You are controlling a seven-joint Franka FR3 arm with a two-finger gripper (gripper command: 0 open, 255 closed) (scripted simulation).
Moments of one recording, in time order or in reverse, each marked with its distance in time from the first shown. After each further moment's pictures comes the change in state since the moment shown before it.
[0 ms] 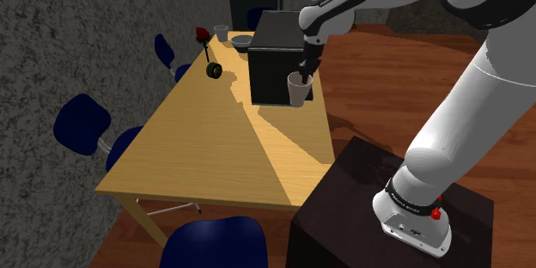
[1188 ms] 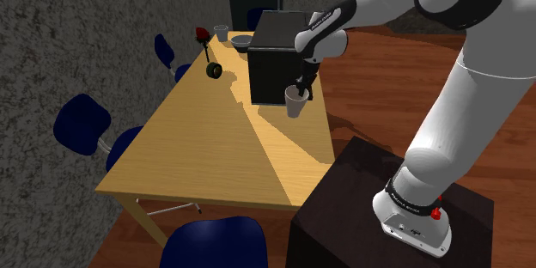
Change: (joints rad) arm 0.001 0.114 0.011 -0.080 0.075 0.238 -0.073
